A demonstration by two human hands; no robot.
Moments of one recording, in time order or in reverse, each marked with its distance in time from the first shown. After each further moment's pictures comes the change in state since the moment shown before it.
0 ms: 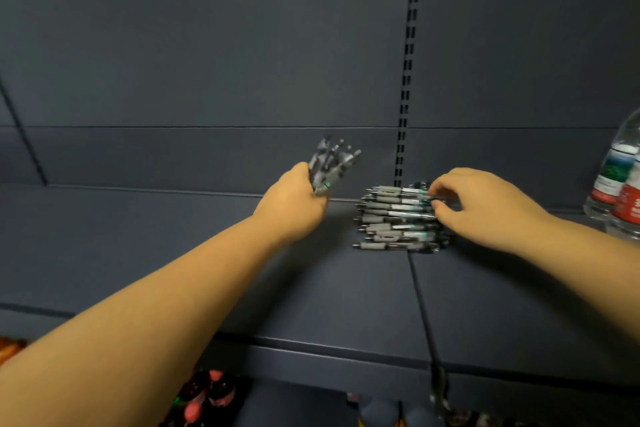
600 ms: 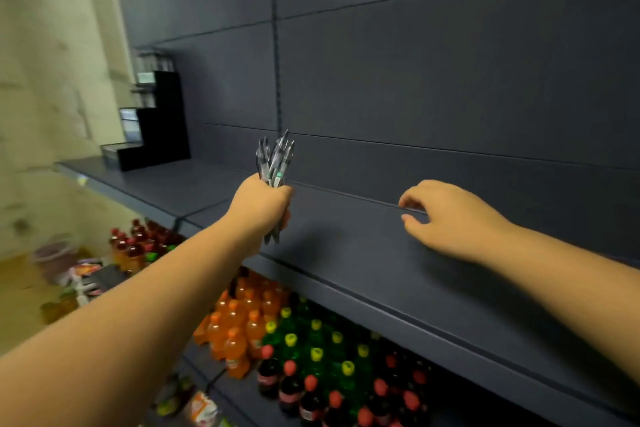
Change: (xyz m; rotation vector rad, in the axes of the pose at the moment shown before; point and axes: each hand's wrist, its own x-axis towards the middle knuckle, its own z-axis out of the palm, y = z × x) left_hand -0.120 -0.284 -0.307 -0.390 0.463 -0.462; right_hand 0.103 -0.412 0.070 0.161 -0.065 -0.442
